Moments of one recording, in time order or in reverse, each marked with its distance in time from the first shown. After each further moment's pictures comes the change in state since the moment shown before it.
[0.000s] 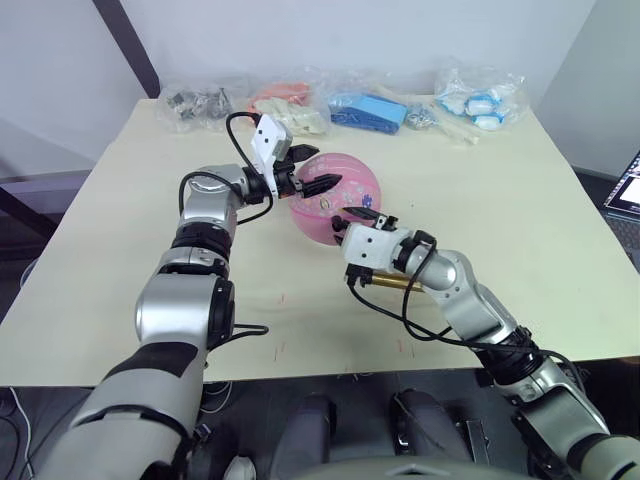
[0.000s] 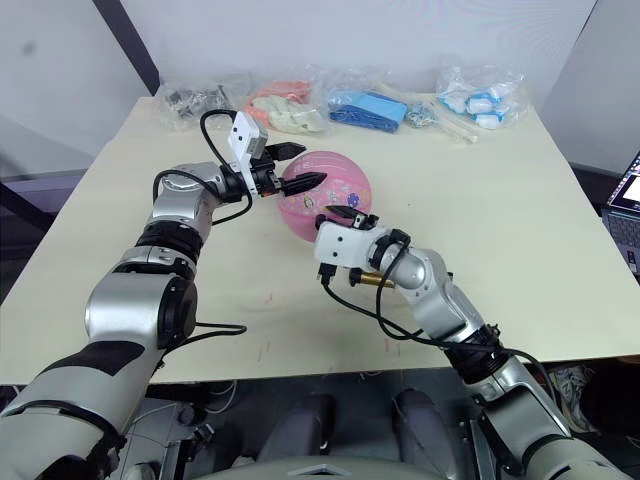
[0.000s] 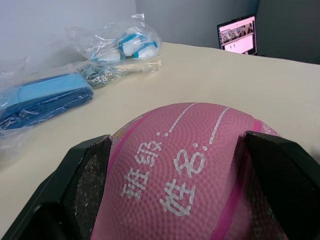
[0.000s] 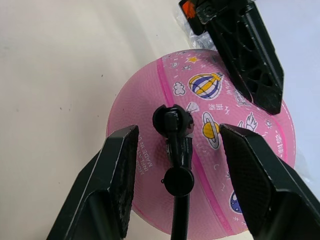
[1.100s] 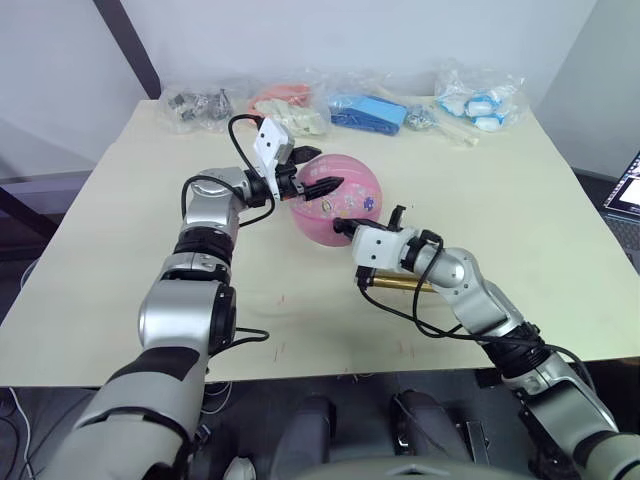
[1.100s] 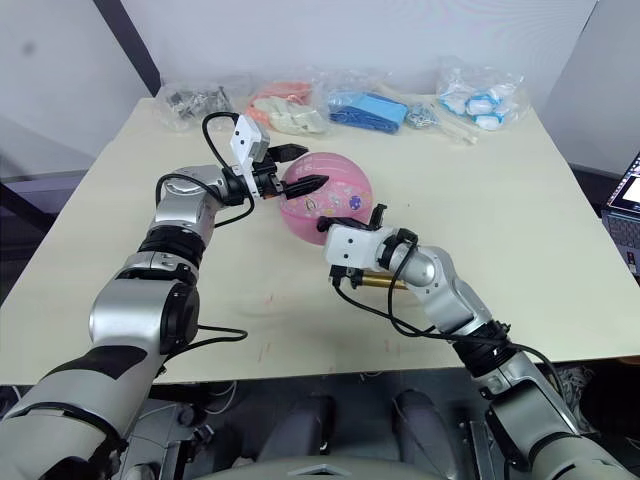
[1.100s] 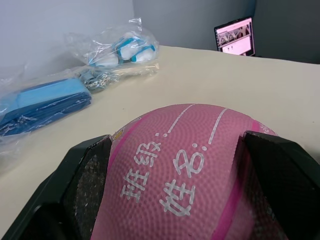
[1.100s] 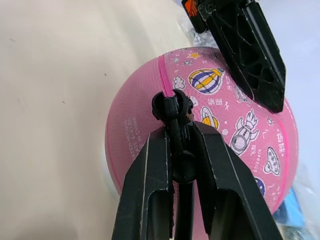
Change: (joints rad) left arm 0.036 -0.012 0.002 -0.059 -0.001 -0.004 -0.018; right arm -0.003 -0.066 -0.045 0.102 0.100 -0.191 0.025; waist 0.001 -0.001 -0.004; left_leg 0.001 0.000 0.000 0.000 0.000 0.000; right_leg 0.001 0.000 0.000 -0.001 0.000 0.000
